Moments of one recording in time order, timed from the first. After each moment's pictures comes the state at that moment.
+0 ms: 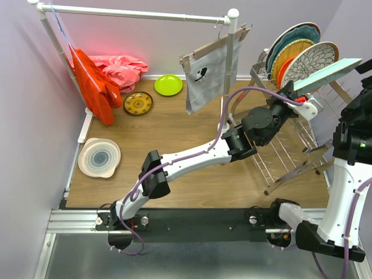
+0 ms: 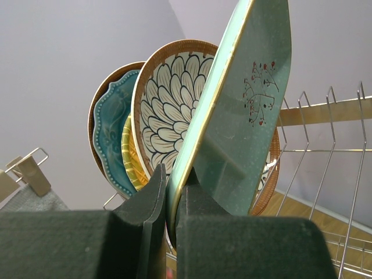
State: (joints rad) left arm -1.26 2.19 2.27 0.35 -0.48 0.67; right arm -0.22 1.05 1.66 -0.28 0.64 0.14
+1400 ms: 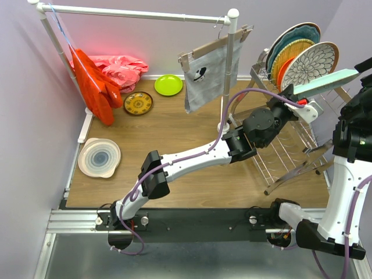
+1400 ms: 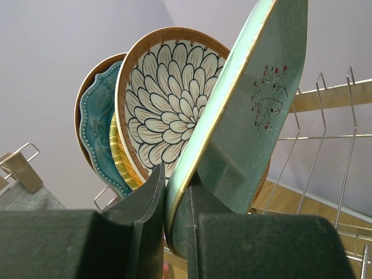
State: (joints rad) left arm -1.26 2.19 2.25 0.33 -0.48 0.67; right arm -0.22 1.06 1.67 -0.28 0.65 0.15
